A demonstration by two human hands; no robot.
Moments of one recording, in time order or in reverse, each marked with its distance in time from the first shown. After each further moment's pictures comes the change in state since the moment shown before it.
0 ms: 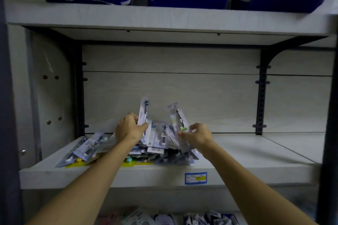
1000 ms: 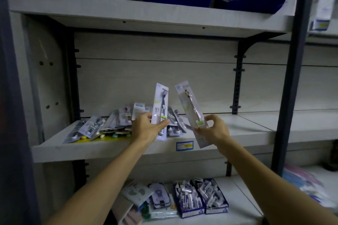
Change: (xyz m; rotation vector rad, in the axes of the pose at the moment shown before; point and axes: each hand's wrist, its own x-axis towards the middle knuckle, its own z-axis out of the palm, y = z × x) left_hand -0.115 0.022 -0.027 -0.451 -0.244 0.093; right_hand -0.105 0.026 -0.056 0.044 0.134 0.087
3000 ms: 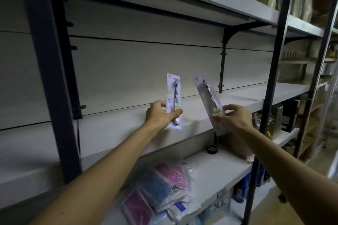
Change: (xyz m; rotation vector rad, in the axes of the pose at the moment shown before) left_hand -0.008 0.282 0.669 -0.208 -0.541 0.049; right_hand 0.206 0.319 -0.587 -0.272 0.565 0.132
